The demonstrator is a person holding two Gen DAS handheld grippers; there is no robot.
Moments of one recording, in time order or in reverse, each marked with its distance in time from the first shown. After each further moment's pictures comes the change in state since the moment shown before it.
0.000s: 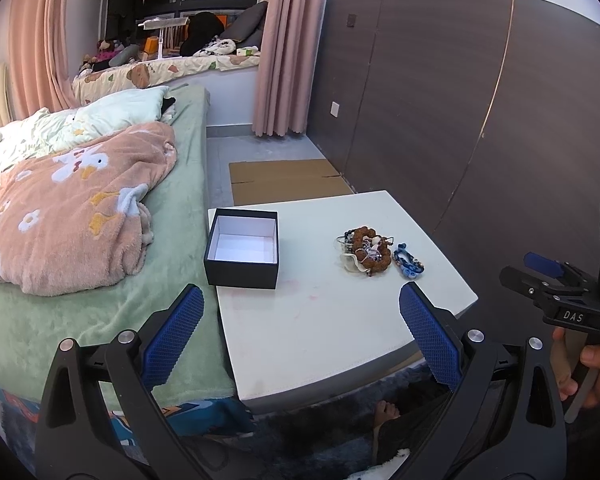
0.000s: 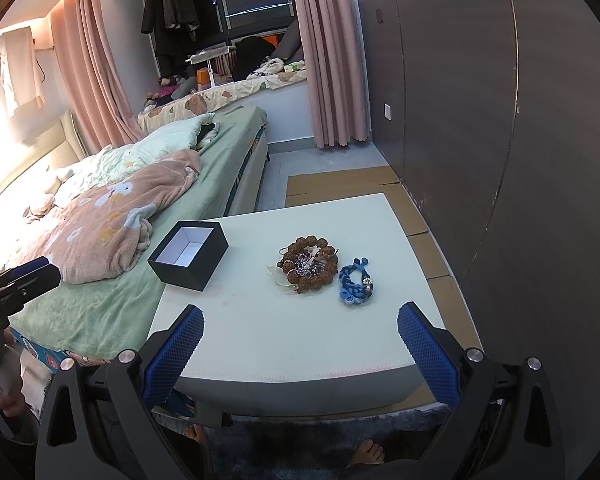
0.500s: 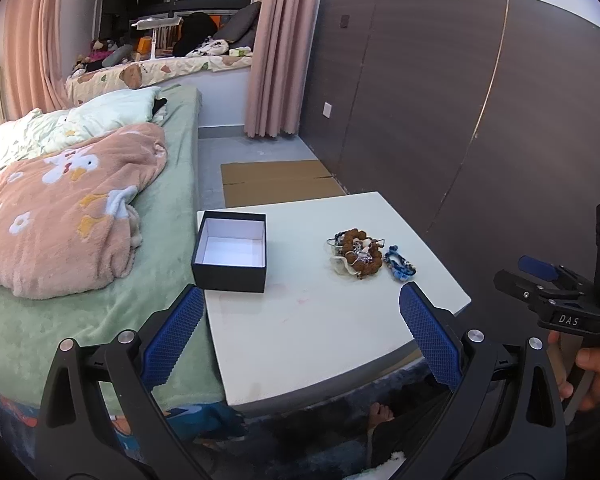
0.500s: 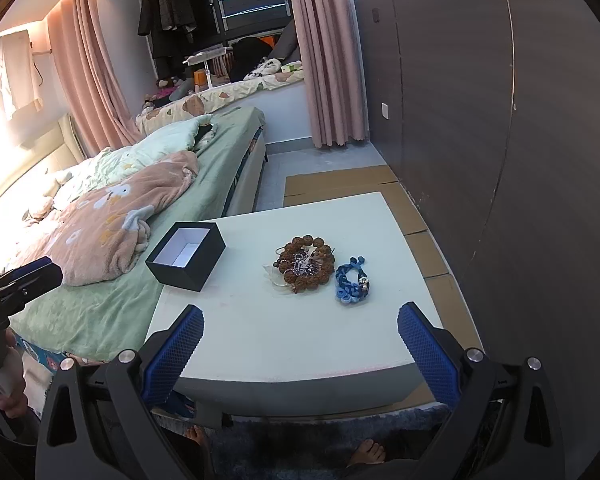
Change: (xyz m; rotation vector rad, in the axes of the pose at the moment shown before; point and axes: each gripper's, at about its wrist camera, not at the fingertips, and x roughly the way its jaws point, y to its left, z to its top) left arm 0.011 -0.007 0.003 0.006 -0.002 -0.032; right arm 0.000 -0.005 0.000 0.010 0.001 -0.003
